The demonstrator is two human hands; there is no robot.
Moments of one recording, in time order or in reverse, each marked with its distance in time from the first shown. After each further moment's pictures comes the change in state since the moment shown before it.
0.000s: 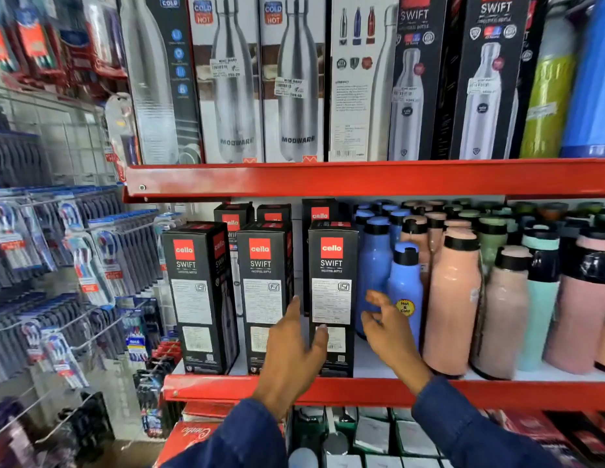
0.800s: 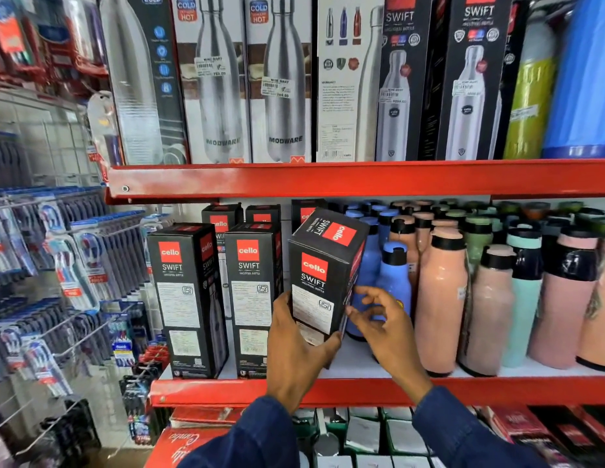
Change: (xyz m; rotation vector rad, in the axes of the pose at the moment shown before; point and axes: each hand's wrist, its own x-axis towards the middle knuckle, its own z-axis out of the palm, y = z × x) left_hand 0.004 0.003 0.025 -0.293 0.173 -0.002; right_hand -0.007 0.012 -0.014 0.195 0.103 -0.200
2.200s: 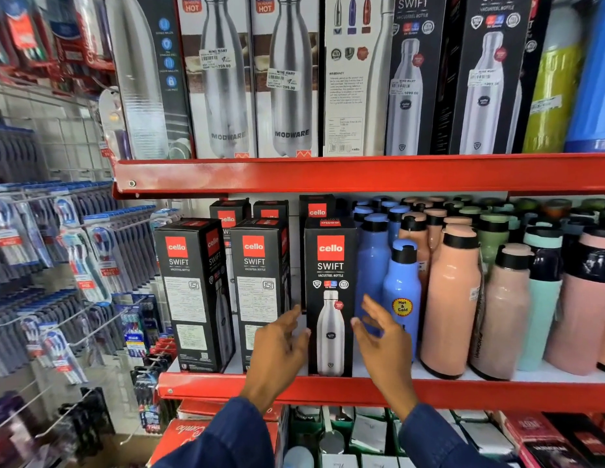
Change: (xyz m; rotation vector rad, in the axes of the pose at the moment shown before) left_hand 0.007 -0.033 -0.026 0.137 -0.226 -0.094; right_hand -0.020 0.022 0.023 0.000 0.080 0.118
